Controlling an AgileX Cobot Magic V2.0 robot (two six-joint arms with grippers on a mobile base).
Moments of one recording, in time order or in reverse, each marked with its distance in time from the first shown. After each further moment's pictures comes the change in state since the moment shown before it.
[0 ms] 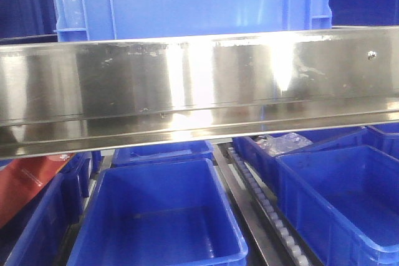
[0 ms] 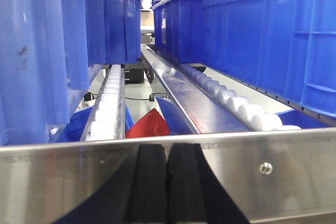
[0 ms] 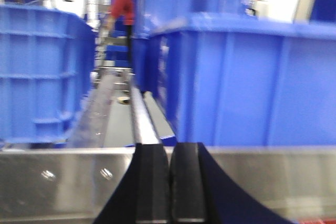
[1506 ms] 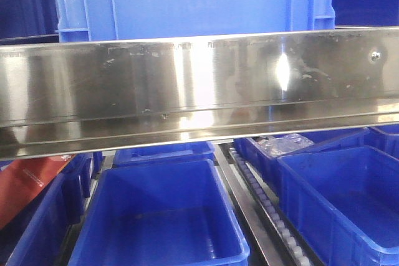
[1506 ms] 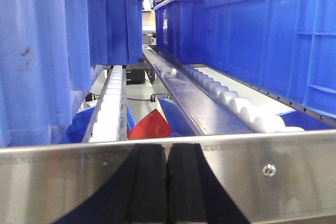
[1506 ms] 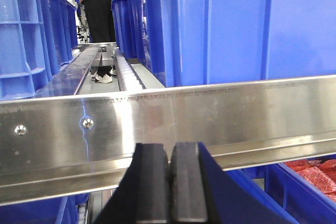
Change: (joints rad) left arm 0.000 -0.002 0.000 0.000 0.000 0.000; right arm -0.046 -0.012 0.177 0.010 -0.098 0.072
